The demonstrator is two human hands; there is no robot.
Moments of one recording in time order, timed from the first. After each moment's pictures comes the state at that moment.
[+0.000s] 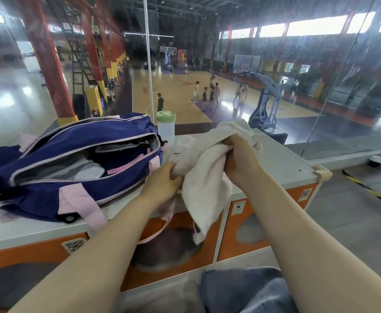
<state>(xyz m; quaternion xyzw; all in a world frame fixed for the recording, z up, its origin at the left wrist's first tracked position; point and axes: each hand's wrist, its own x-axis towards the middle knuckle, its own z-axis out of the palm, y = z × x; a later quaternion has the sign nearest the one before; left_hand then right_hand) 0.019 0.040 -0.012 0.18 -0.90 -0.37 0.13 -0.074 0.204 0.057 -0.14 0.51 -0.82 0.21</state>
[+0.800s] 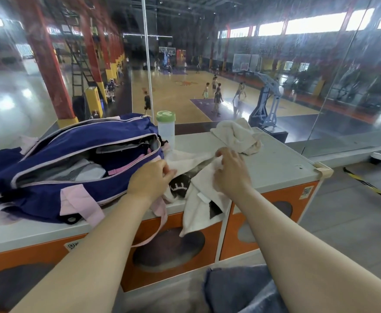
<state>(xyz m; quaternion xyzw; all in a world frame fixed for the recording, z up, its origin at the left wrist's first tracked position) 0.028 0.021 -0.004 0.18 -0.94 -0.19 0.22 -0.082 0.205 -0.001 -0.26 0.91 -0.31 -0.12</state>
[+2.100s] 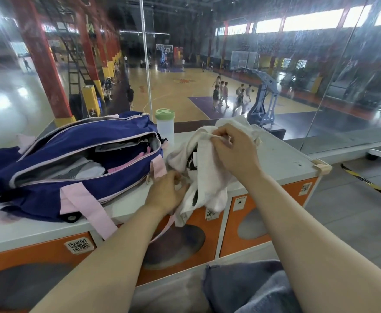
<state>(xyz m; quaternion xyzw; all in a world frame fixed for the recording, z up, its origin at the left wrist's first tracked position) 0.019 0.045 -0.048 0.16 -0.92 -0.33 0.16 -0.069 0.208 0.052 -0.31 0.80 -0.48 -0.18</state>
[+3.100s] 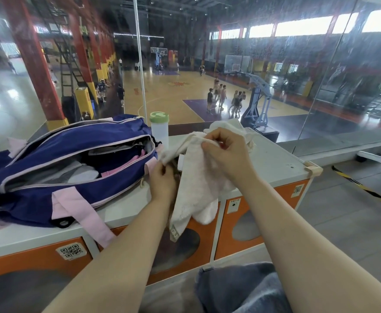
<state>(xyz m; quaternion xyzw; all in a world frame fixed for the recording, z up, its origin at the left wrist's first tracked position) -0.002 0.068 -0.018 0.25 -0.65 -0.64 0.32 -0.057 0.209 0.059 -0.34 0.72 -0.59 -0.11</state>
